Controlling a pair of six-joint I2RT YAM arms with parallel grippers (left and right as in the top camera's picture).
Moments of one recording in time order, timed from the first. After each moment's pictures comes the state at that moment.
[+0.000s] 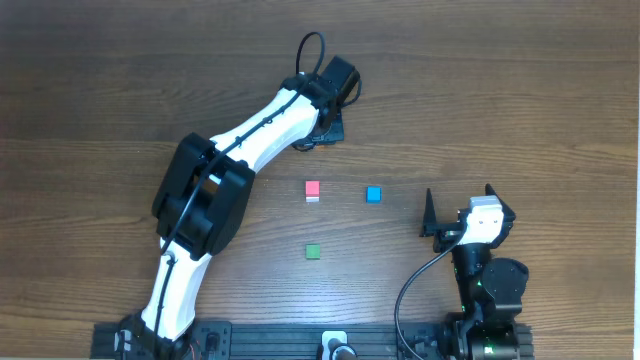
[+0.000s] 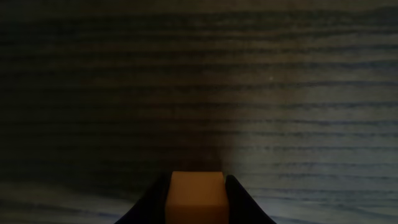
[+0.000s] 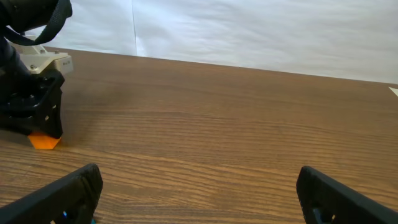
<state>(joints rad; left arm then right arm) -0.60 2.25 1.73 -0.83 -0.12 -0.70 0.01 0.02 0.06 -0.18 -0.04 -0.09</state>
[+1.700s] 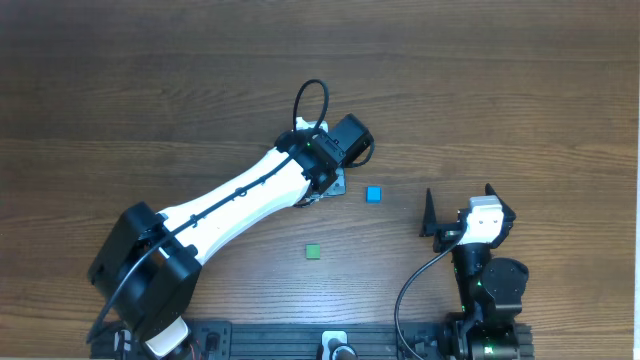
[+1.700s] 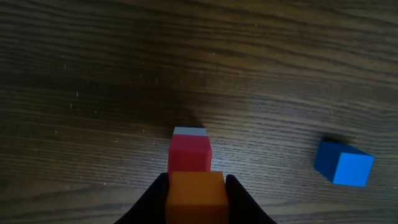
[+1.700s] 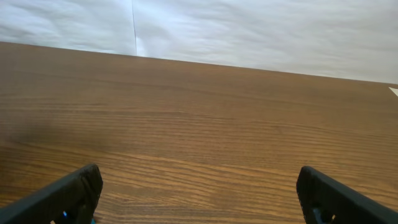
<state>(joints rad) -0.80 1.82 1.35 -0.90 -0.19 -0.89 0.01 0.02 0.06 -0.18 -0.04 -0.09</state>
